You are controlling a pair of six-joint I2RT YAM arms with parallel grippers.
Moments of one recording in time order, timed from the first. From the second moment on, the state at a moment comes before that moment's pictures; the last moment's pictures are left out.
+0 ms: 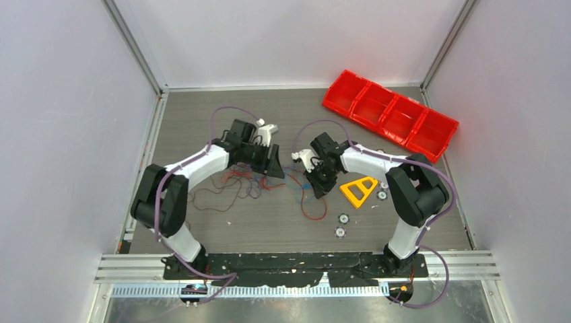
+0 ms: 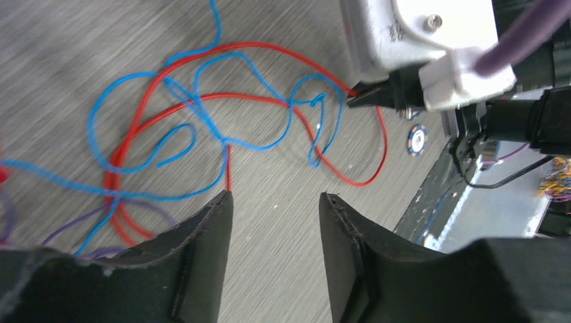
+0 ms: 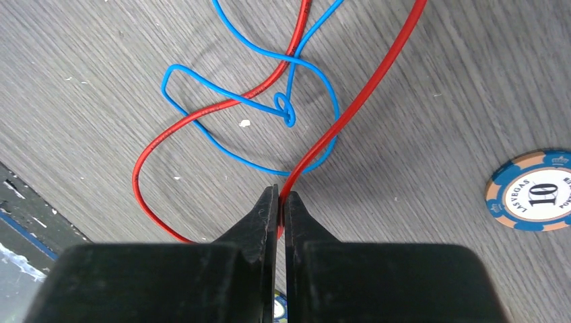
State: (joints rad) left arm -0.42 1.64 1.05 -0.34 0.67 -0.13; right arm 0.60 1.76 1.09 -0.63 -0.32 -0.27
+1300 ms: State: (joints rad) left arm -0.41 1.32 1.40 -0.50 0.72 -0.23; right arm 0.55 1.74 1.04 -0.60 -0.32 -0.26
